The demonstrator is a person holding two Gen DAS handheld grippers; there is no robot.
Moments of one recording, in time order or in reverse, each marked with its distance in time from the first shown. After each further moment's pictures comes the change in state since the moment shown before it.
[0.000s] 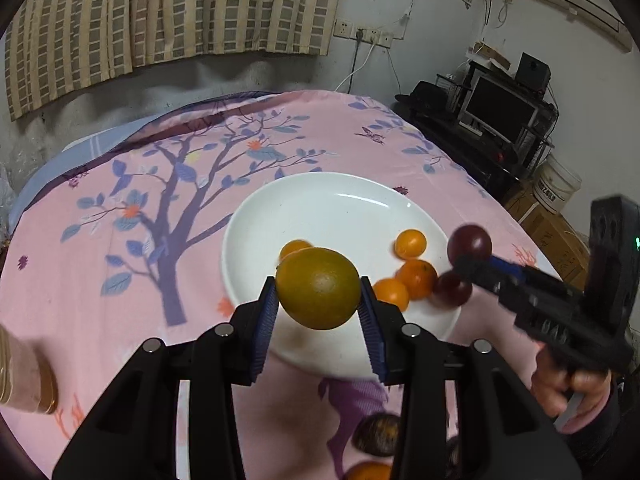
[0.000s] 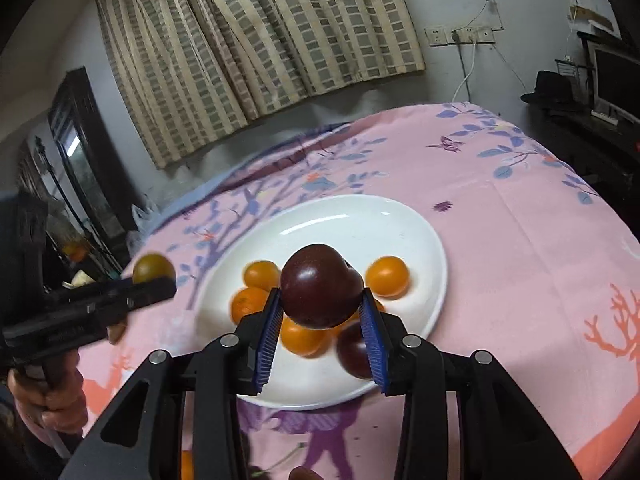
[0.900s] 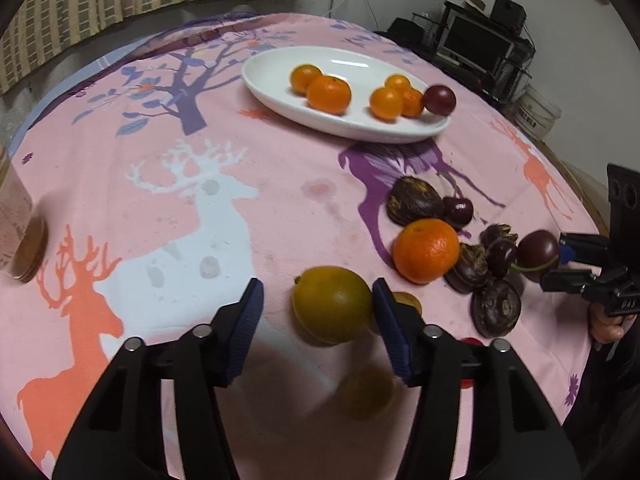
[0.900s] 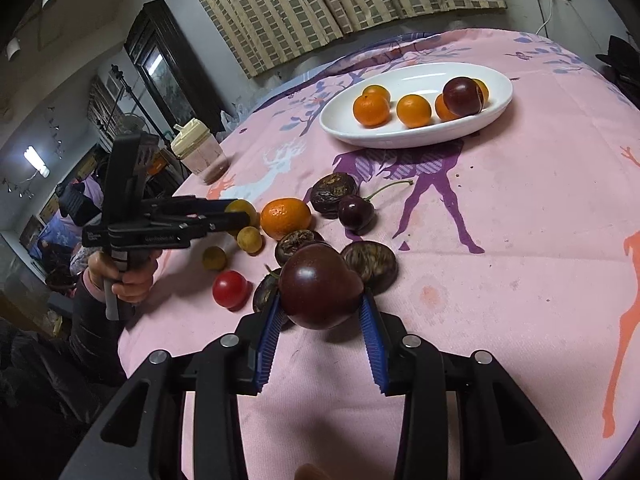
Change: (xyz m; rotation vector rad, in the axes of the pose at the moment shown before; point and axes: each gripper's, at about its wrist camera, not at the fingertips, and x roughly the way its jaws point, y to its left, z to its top) left arm -0.040 0.032 -0.160 0.095 0.188 -0.056; right arm -0.087 0.024 -0.142 -0.124 0.270 0.315
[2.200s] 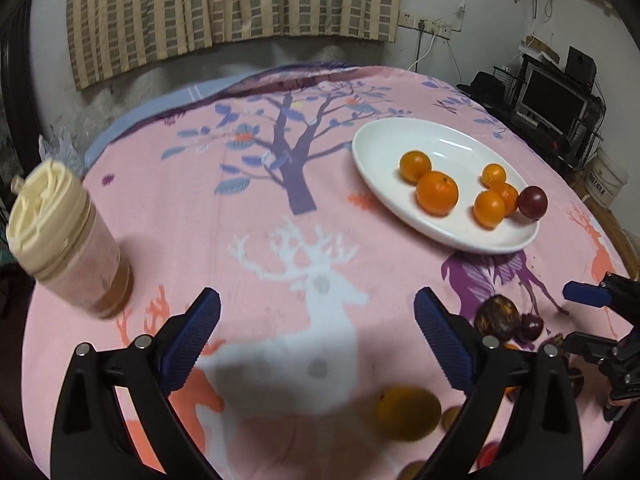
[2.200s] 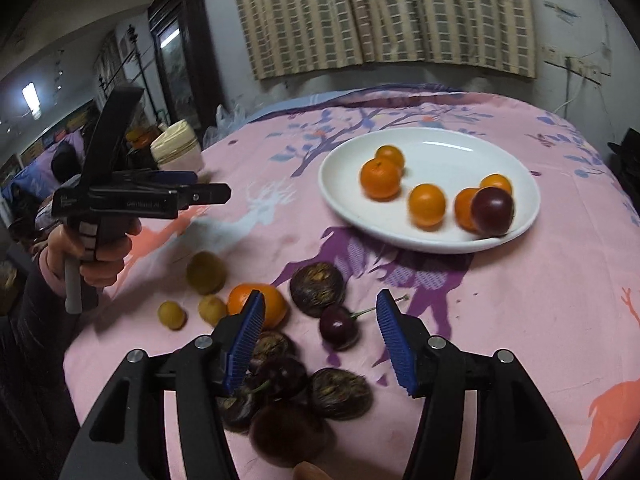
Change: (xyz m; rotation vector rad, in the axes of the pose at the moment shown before) left arm -0.026 0.046 0.045 -0.181 -0.159 0.243; right arm 0.033 0.025 0.061 -0.234 -0.054 -0.127
